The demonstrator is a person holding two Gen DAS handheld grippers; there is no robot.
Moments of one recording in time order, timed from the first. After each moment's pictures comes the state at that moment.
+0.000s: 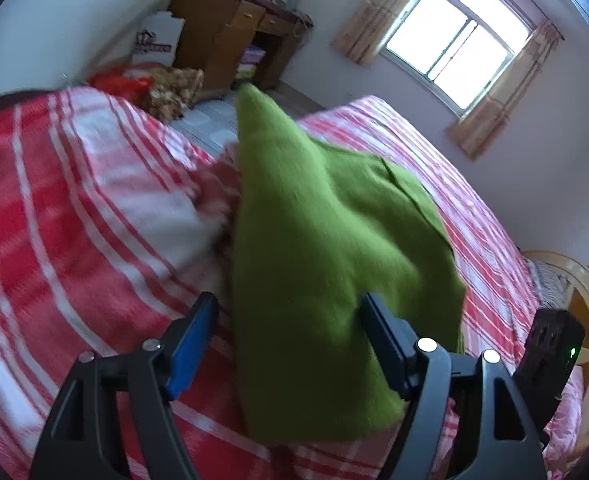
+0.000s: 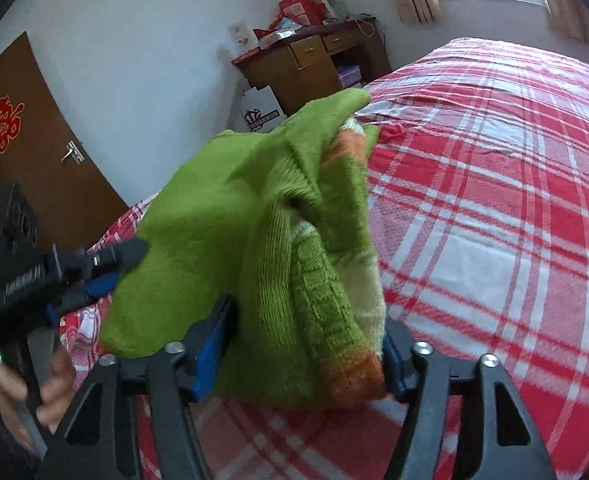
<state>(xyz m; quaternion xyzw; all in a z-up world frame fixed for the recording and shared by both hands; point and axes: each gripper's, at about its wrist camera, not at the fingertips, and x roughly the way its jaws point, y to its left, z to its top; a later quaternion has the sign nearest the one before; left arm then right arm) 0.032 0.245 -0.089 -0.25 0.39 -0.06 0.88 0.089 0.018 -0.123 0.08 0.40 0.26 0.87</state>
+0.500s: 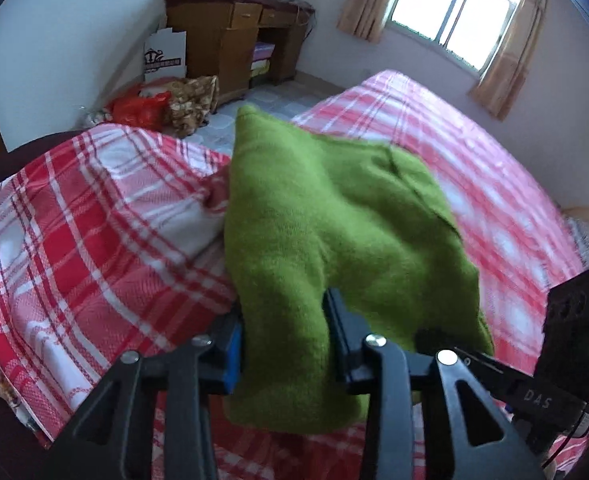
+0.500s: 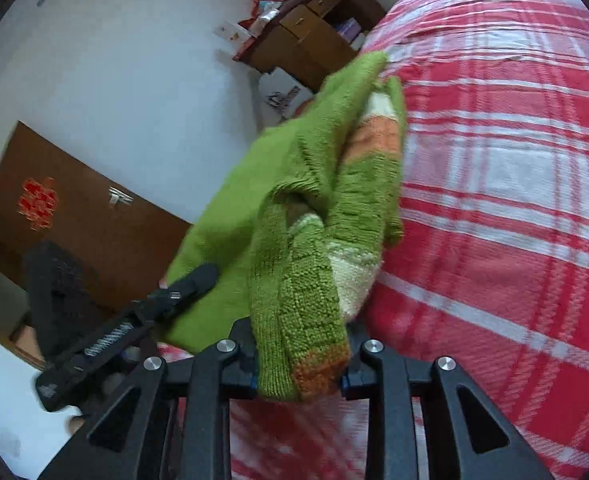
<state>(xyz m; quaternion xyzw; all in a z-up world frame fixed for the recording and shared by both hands) 0.019 0.221 -0.058 -0.14 0.43 0.01 0.89 0.074 -0.002 -0.118 0.24 0.47 0.32 0.79</state>
